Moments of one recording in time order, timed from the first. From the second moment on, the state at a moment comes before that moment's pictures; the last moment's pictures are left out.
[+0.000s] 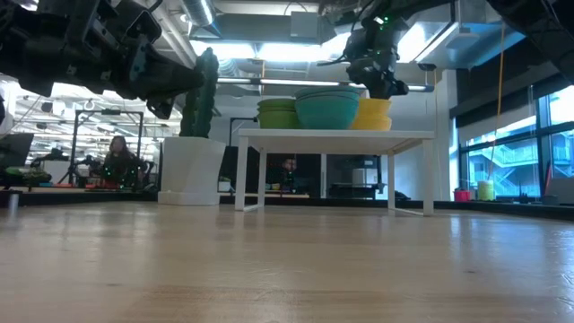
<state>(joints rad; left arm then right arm) -0.11 1.11 0.16 0.85 -0.09 -0.17 -0.87 1.94 2.19 -1.57 -0.08 -0.10</state>
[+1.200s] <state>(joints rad) -0.11 1.11 0.16 0.85 -0.09 -0.20 -0.85 1.94 2.19 -1.57 -0.07 -0.11</state>
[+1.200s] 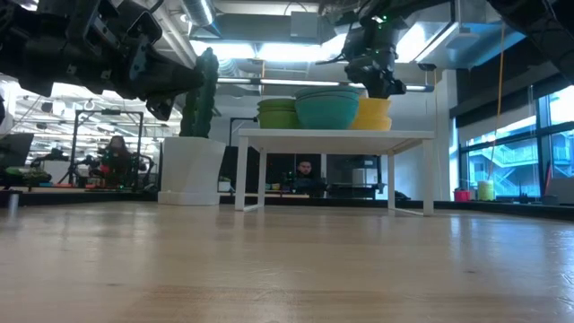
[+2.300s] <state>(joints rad) -0.18 1.11 0.16 0.85 -0.17 -0.19 -0.84 1.91 2.32 -1.56 0.05 -0.14</state>
